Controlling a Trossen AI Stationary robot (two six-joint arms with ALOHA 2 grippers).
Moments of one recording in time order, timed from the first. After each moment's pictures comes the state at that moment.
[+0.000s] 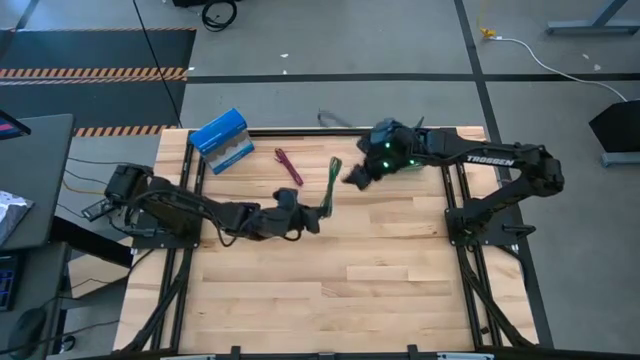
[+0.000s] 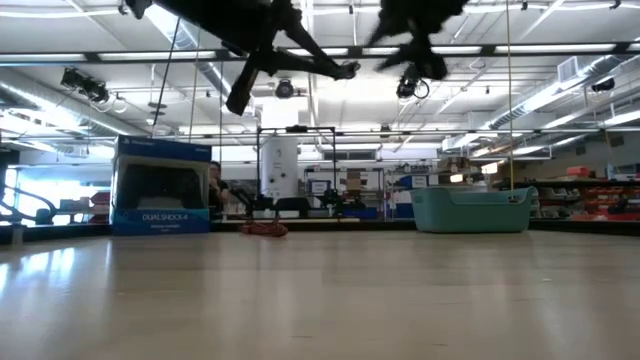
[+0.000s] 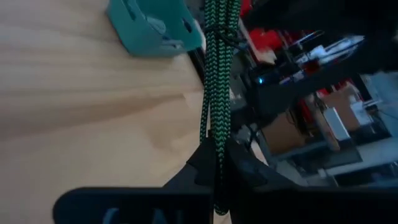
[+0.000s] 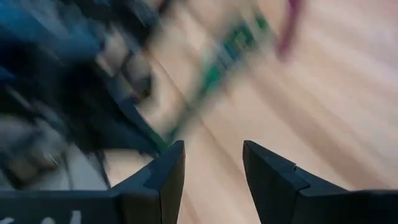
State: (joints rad) left arm -0.22 1.55 0.92 0.30 -0.62 -1.18; right arm -0.23 1.35 1.26 -0.60 -0.22 0.73
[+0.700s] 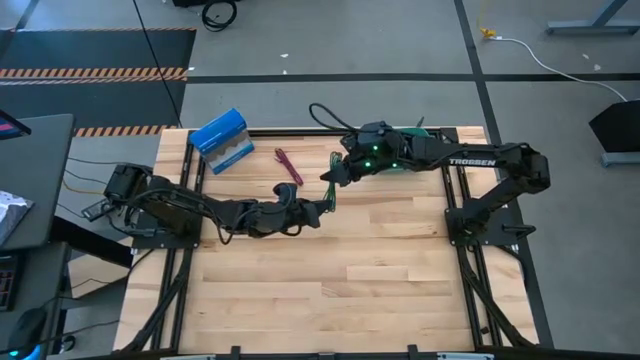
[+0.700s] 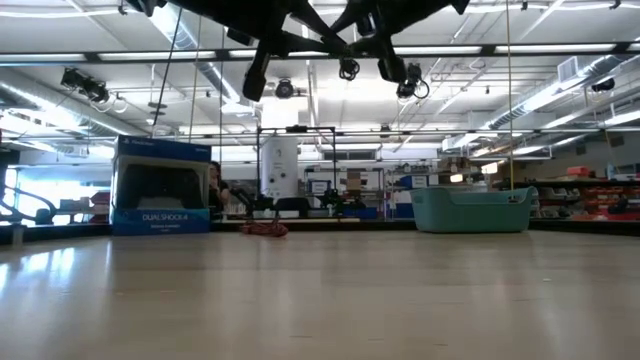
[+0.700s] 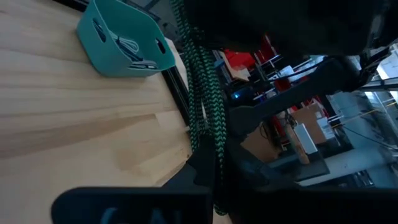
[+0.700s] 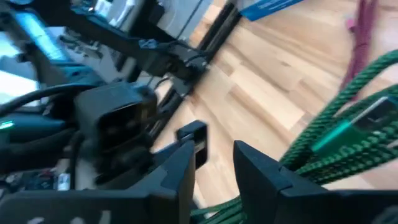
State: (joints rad) left arm -0.20 1.54 0.92 0.44 -0.62 -1.13; right arm -0.21 1.46 1.26 -0.27 -0.23 0.86
